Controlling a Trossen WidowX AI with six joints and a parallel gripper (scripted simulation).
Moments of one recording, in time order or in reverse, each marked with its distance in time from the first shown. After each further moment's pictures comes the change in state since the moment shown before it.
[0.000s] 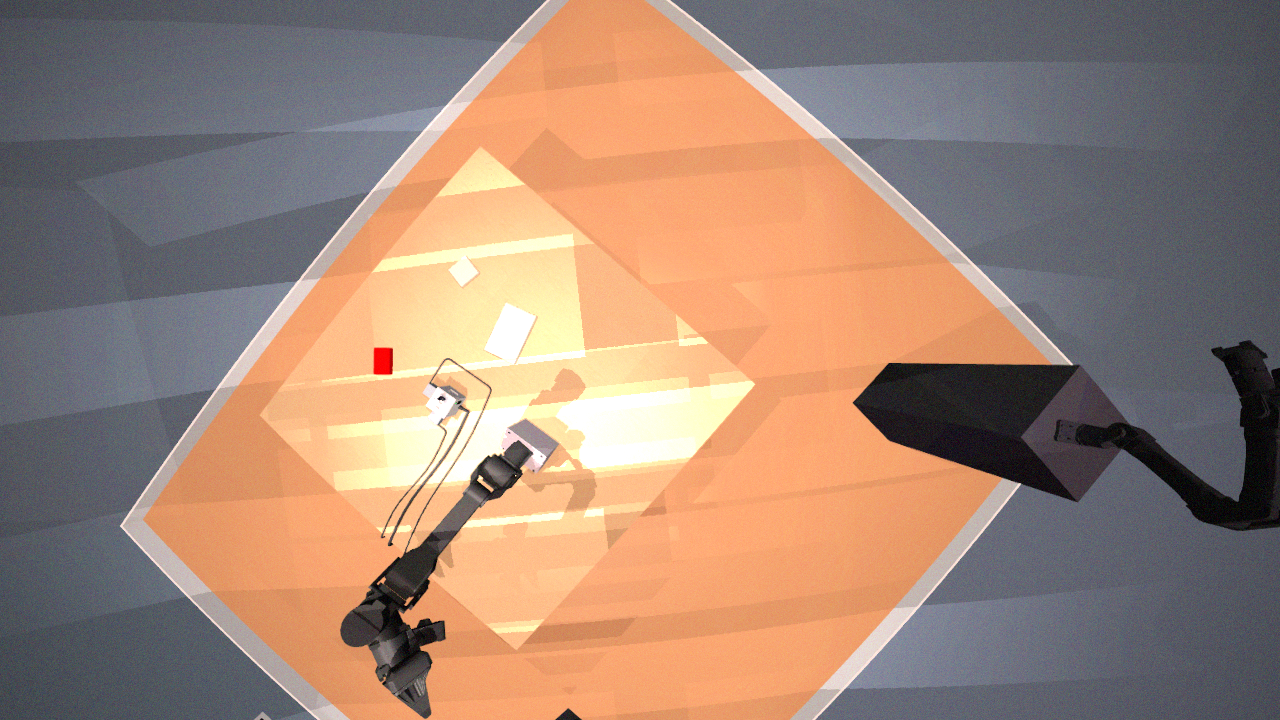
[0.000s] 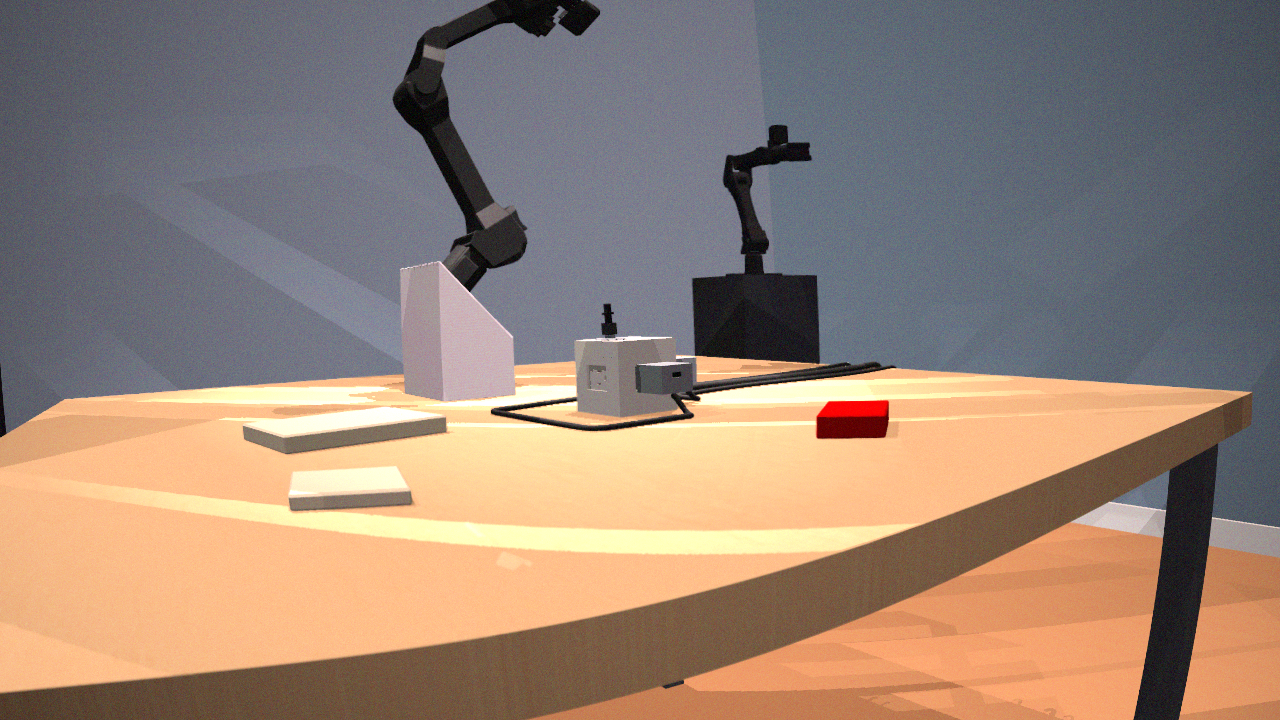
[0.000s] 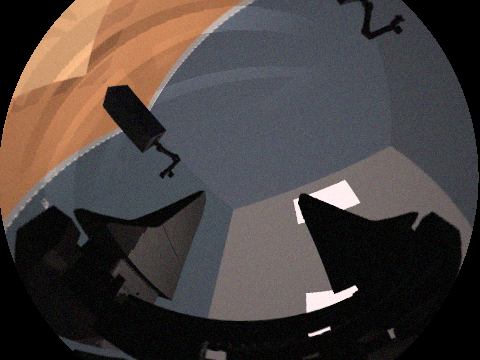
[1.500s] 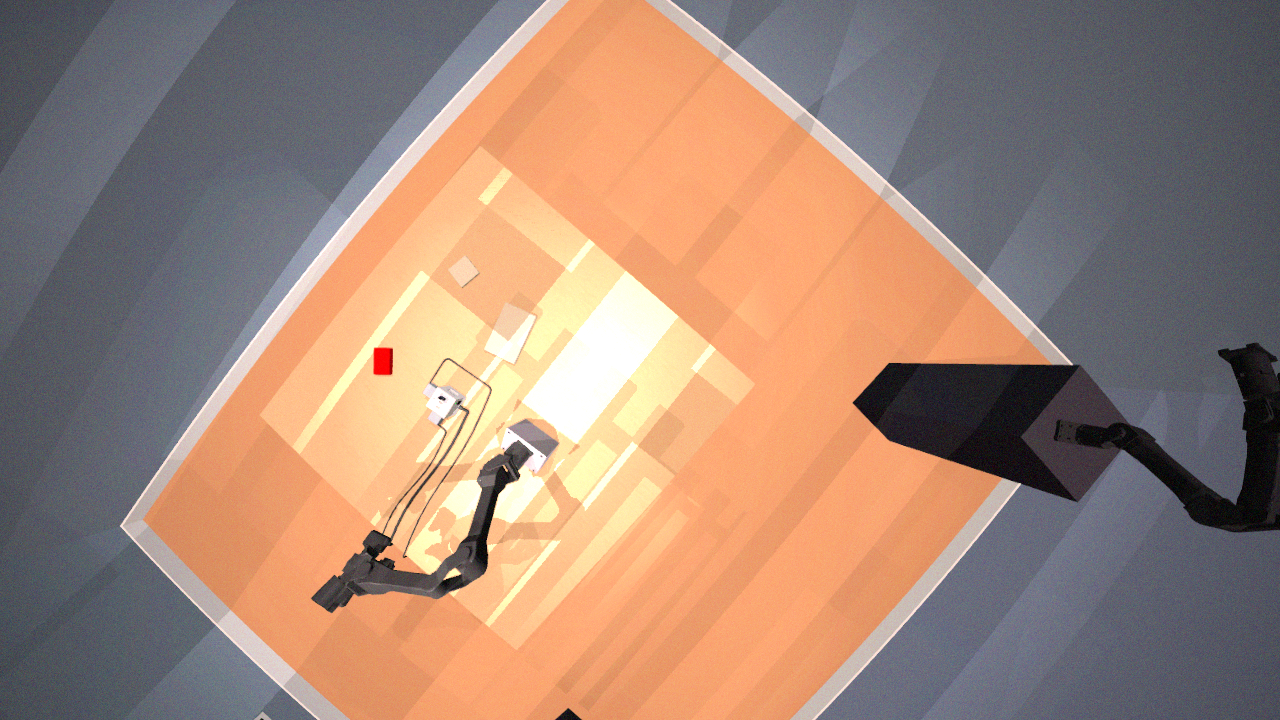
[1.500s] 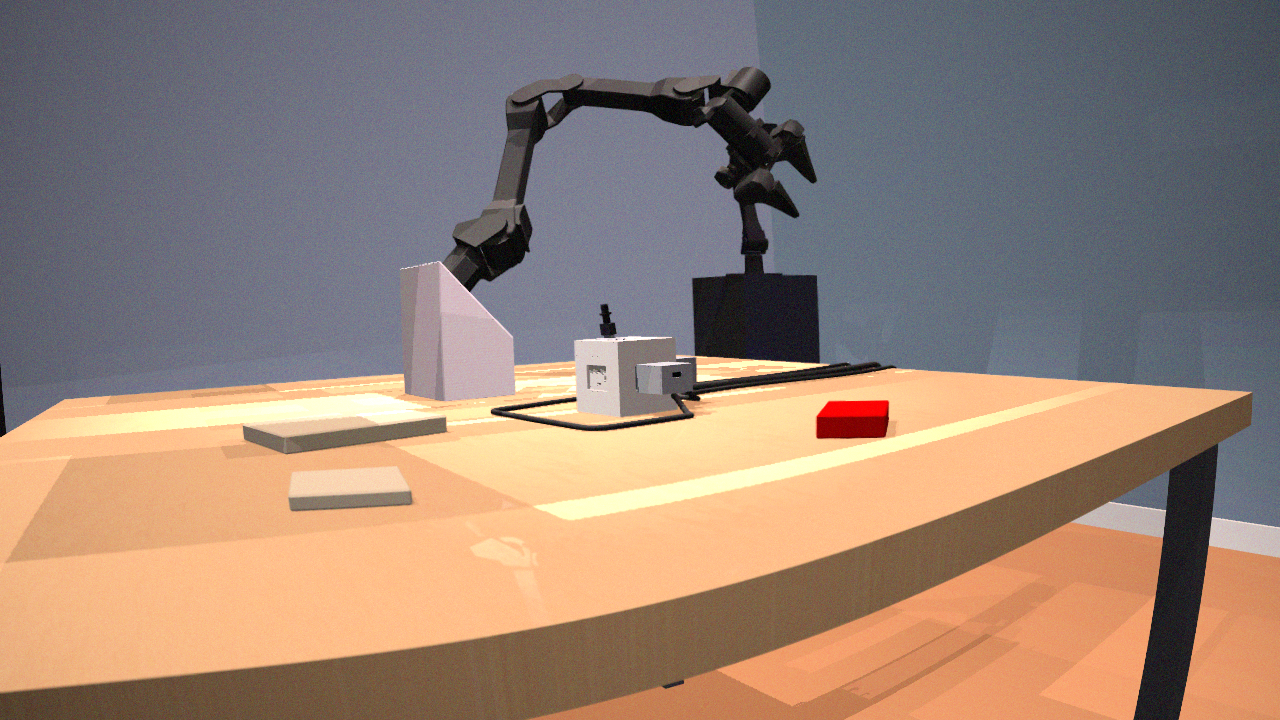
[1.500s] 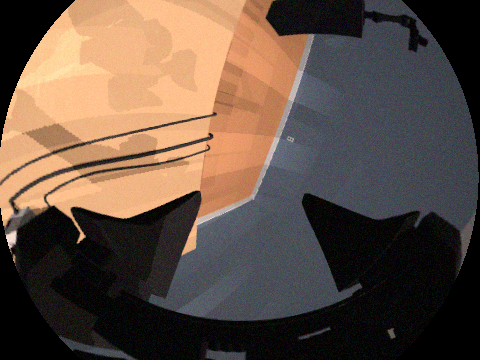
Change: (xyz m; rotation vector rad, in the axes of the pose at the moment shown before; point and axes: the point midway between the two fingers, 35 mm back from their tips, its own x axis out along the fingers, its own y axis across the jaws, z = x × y) arm -0.257 0.484 0.044 0.811 0.720 1.506
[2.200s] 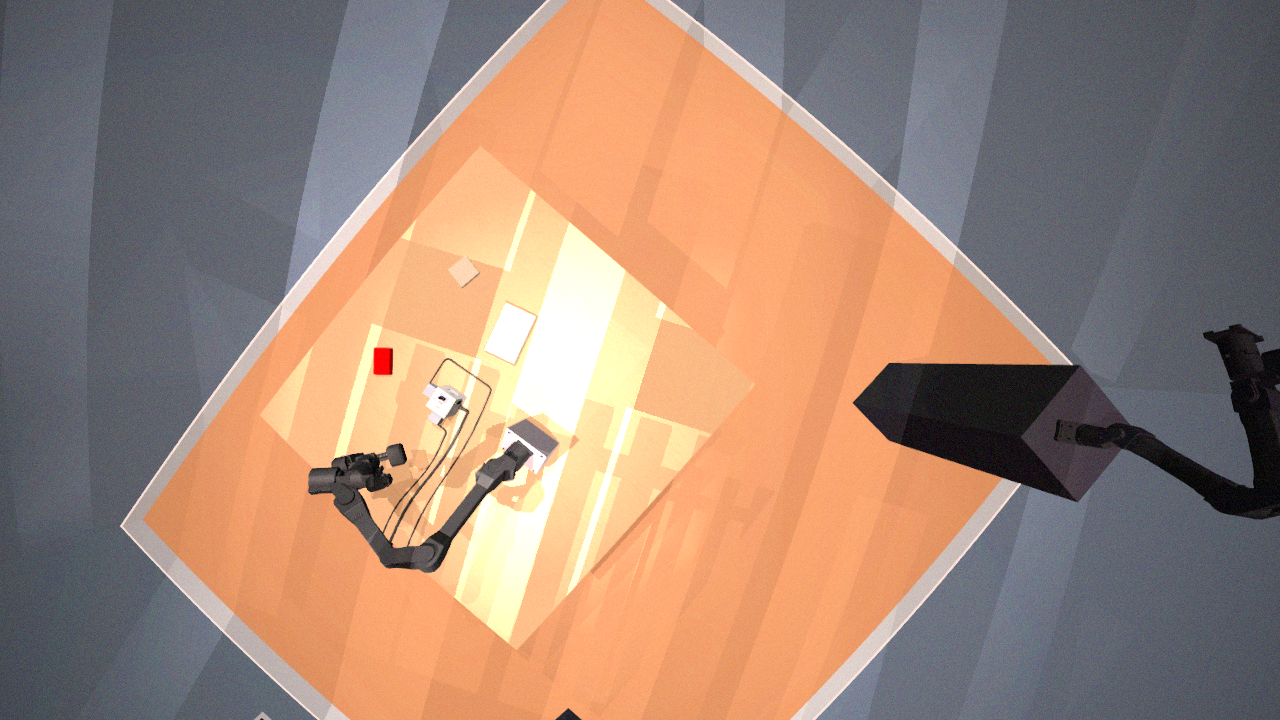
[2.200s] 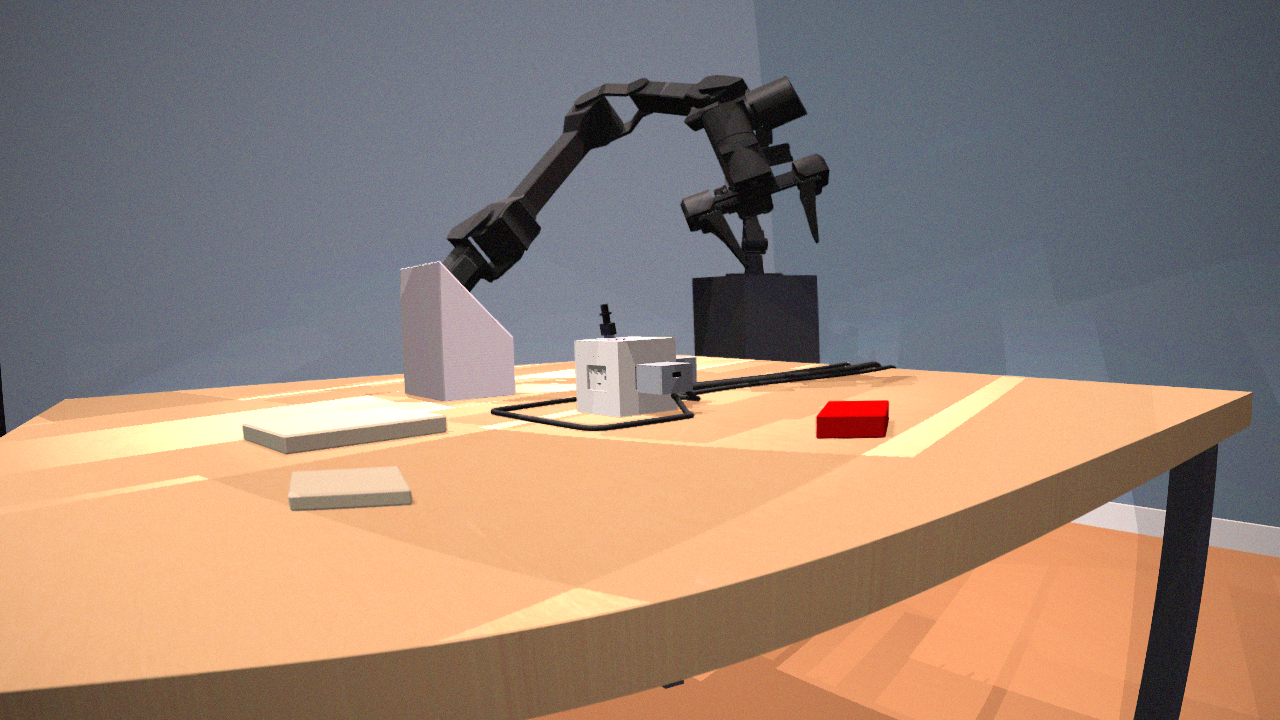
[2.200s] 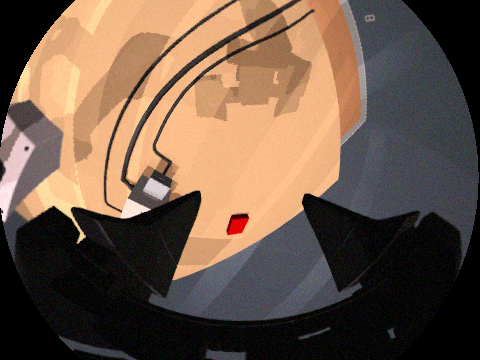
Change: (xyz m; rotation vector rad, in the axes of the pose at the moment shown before) arm -0.061 0.268 -0.154 0.677 0.364 0.627
